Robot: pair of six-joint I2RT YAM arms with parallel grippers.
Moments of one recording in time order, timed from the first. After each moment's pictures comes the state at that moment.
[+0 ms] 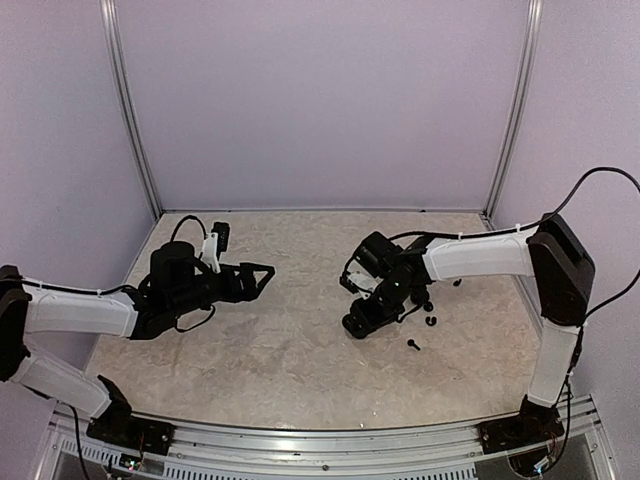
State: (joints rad) left arm -0.66 1.32 0.54 0.51 0.09 -0.49; right arm 0.81 1.88 1.28 -0.61 -0.17 0.24
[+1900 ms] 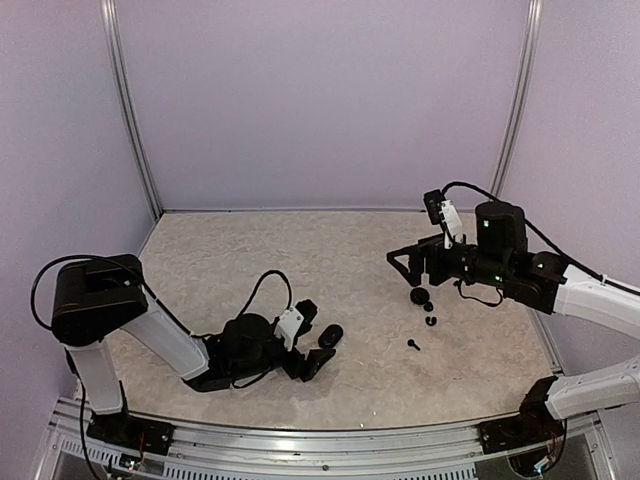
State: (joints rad) left arm -1.08 1.85 0.54 0.98 -0.12 -0.10; right arm 0.70 1.11 0.82 -0.09 -0.07 0.21
